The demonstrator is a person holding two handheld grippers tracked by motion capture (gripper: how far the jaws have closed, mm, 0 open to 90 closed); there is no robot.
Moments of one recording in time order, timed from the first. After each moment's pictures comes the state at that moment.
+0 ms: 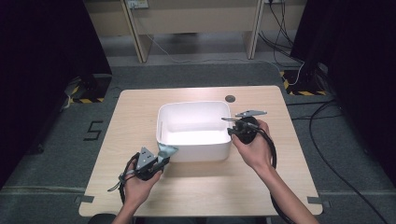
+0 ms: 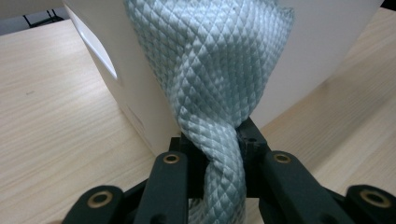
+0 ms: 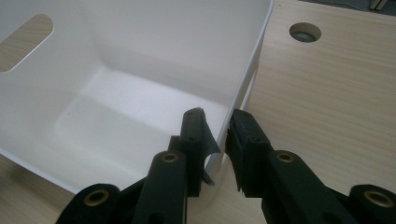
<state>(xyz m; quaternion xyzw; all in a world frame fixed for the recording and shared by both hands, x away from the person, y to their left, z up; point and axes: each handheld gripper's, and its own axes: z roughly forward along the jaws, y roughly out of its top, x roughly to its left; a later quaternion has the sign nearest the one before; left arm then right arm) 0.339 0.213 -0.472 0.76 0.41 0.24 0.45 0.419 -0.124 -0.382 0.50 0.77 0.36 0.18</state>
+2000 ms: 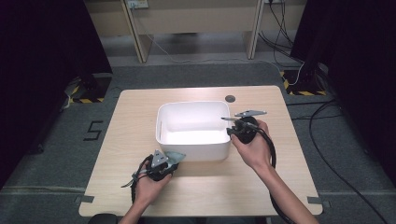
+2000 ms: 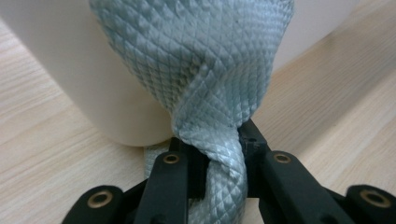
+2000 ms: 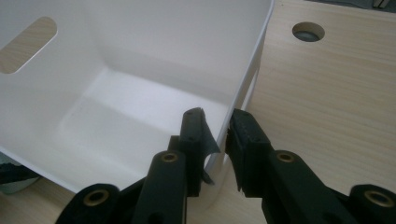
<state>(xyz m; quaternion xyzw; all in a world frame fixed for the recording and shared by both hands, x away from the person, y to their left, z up) 0.353 0.188 -0.504 0.79 0.42 0.18 0.40 0.419 -0.122 -0.382 0.50 0.77 0.36 0.17</state>
